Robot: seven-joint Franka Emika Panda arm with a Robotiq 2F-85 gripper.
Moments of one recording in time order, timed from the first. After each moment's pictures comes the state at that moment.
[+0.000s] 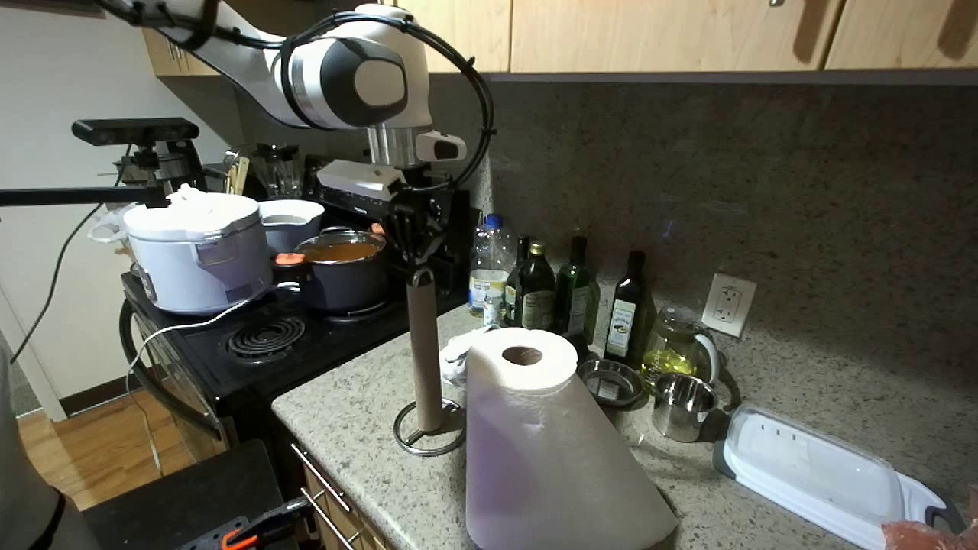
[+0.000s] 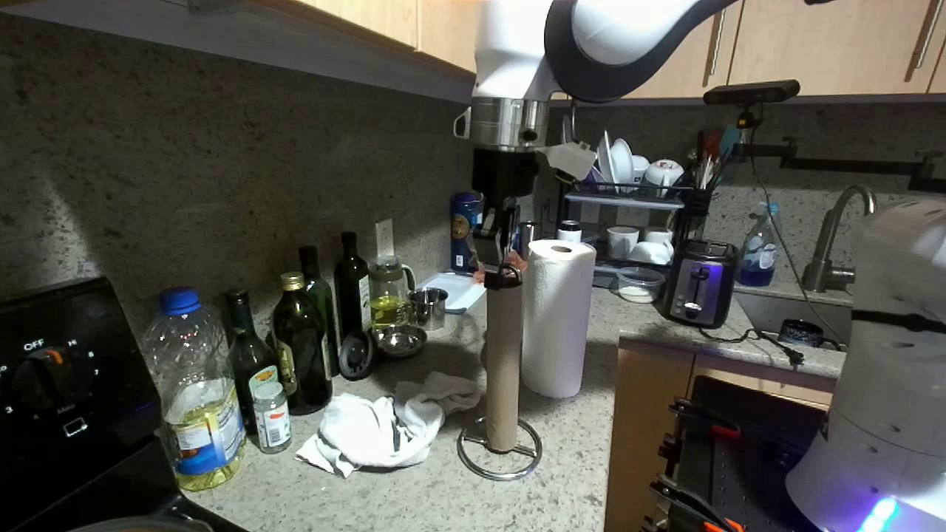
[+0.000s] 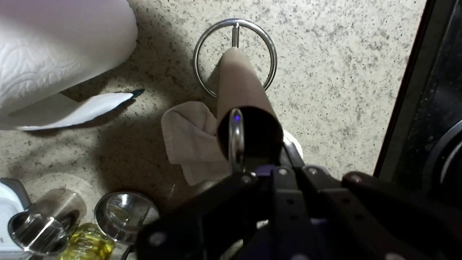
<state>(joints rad) 0.16 -0.26 0.18 -2.37 0.01 2.19 0.08</state>
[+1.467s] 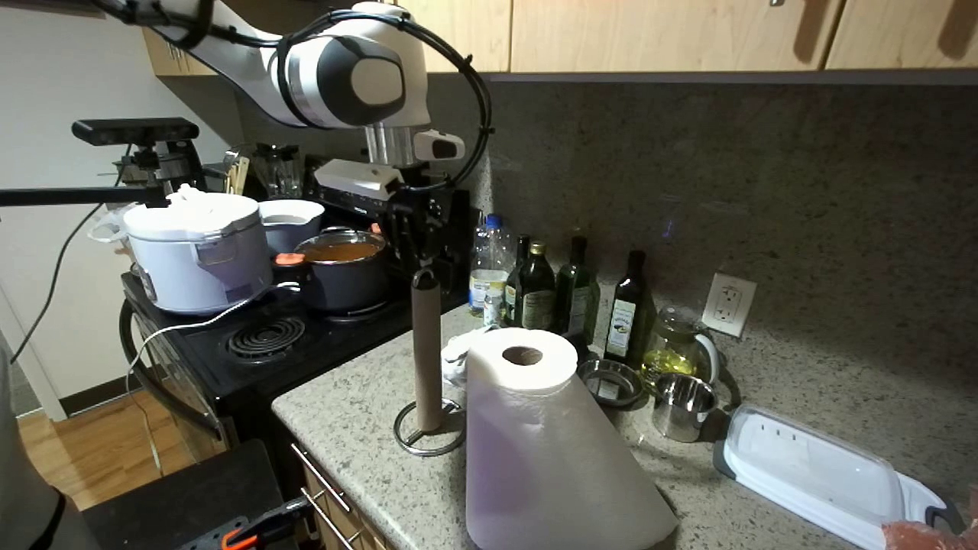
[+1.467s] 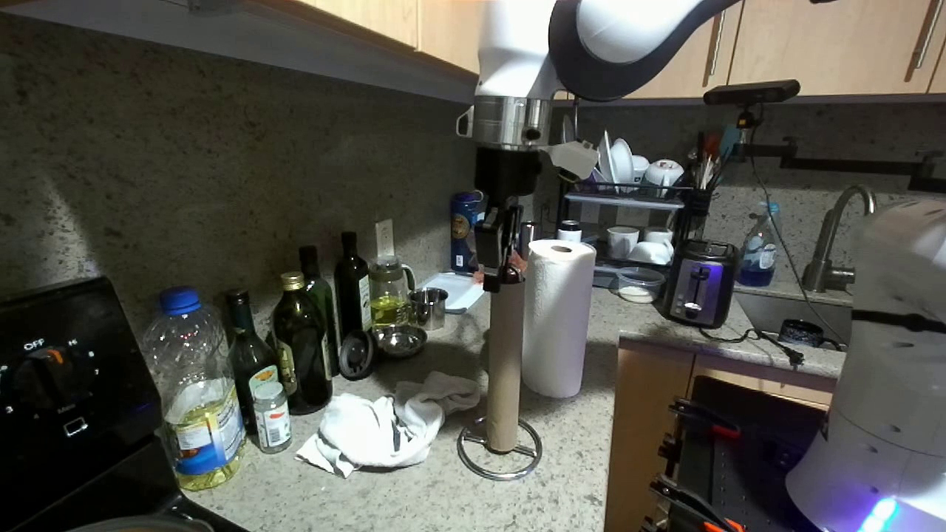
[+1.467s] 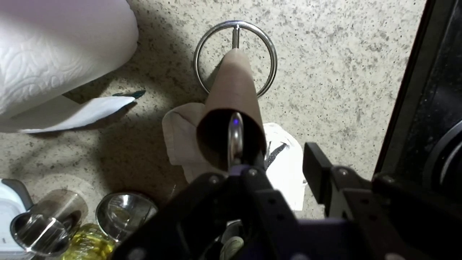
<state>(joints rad) 0.16 -0.27 0.17 -2.38 0.01 2.19 0.08</state>
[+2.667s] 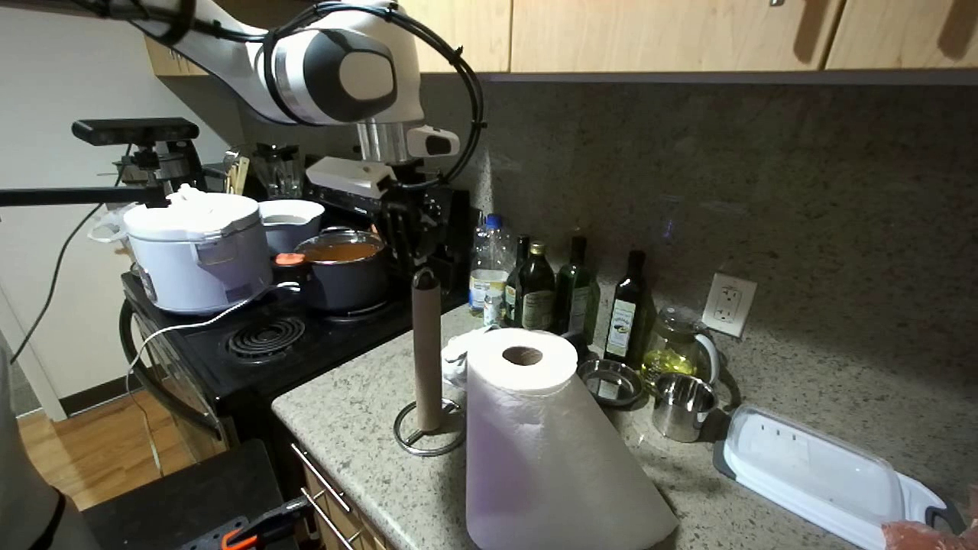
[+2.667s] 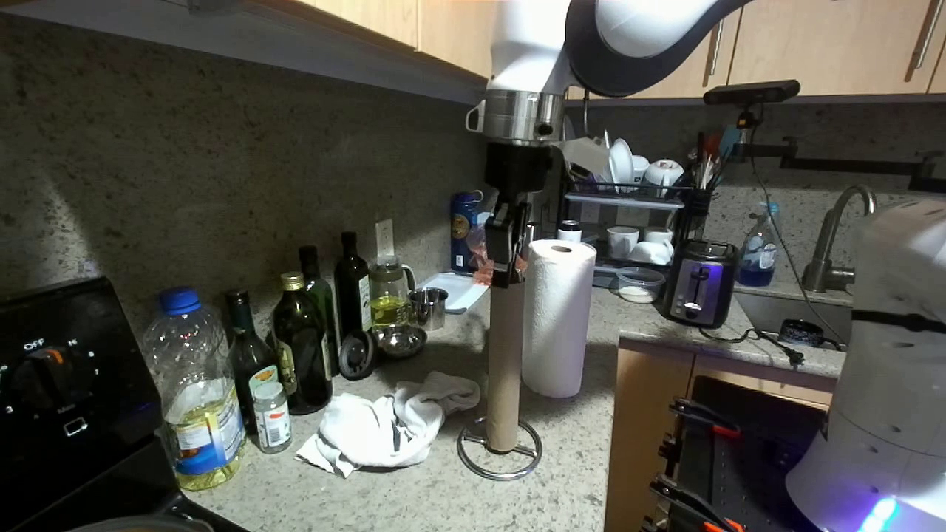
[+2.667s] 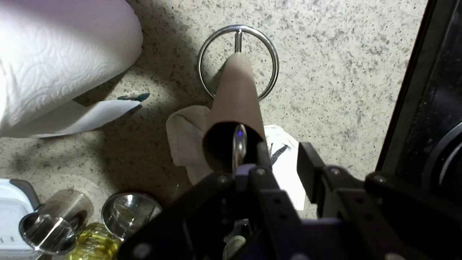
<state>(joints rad) 0.16 -0.32 0.17 -2.41 0.02 2.19 0.08</state>
